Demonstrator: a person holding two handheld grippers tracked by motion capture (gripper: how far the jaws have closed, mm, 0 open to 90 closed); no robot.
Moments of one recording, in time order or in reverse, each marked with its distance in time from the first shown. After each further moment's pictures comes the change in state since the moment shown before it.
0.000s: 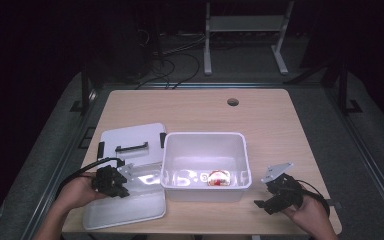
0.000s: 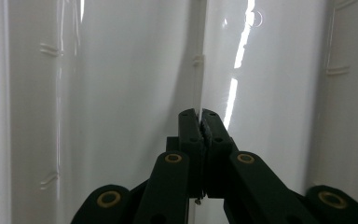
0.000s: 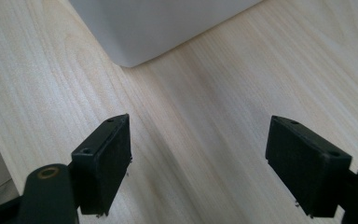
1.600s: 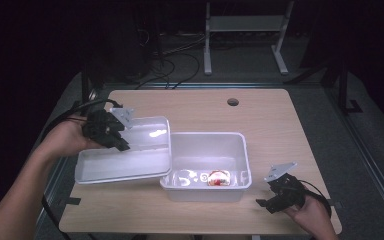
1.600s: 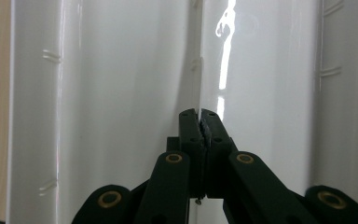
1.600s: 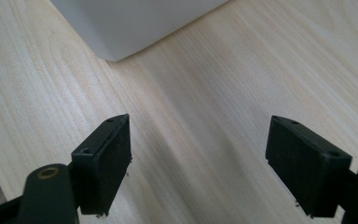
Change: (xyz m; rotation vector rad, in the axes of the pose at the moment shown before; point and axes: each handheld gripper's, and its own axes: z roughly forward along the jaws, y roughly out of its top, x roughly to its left) left arm 0.026 0.081 -0.156 -0.061 0.086 0.096; right arm -0.006 -0.008 0.002 -0.011 -0.008 0.043
